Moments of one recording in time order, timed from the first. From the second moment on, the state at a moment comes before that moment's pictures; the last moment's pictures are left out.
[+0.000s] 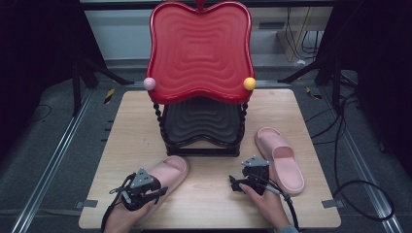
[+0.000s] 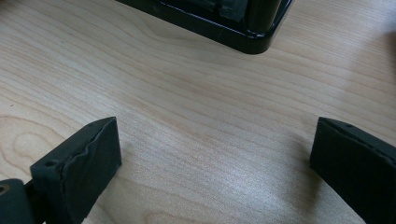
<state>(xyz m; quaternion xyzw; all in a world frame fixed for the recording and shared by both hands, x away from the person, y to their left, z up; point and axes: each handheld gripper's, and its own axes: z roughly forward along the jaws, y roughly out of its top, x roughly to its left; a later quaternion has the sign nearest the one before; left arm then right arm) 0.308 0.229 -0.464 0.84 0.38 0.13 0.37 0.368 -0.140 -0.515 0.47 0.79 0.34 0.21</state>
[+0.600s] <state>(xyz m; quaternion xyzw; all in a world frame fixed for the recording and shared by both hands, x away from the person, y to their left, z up) 0.307 0.226 -0.454 0.84 0.37 0.13 0.37 0.368 -0.141 -0.515 0.47 0.79 0.34 0.21</state>
